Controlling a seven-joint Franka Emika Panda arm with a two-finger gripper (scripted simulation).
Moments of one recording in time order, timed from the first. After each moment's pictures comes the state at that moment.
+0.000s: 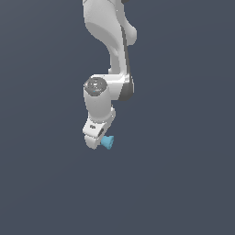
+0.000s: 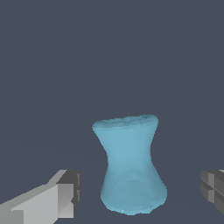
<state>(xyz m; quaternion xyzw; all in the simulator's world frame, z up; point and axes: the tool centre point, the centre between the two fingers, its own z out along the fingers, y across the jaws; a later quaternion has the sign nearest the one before) 0.007 -0.066 0.102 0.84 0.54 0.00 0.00</state>
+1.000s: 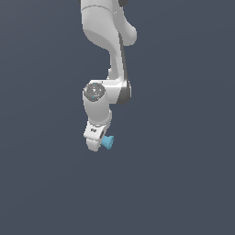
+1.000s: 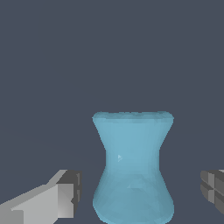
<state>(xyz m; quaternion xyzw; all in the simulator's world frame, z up) 0.004 -0.073 0.079 0.81 0.59 0.00 0.00</state>
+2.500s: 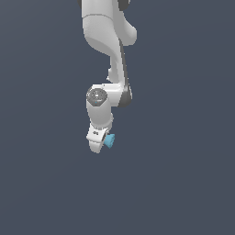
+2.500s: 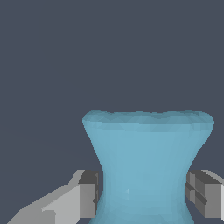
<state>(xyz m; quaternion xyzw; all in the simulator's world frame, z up) 0.002 -0.068 0.056 0.81 0.59 0.00 0.00</state>
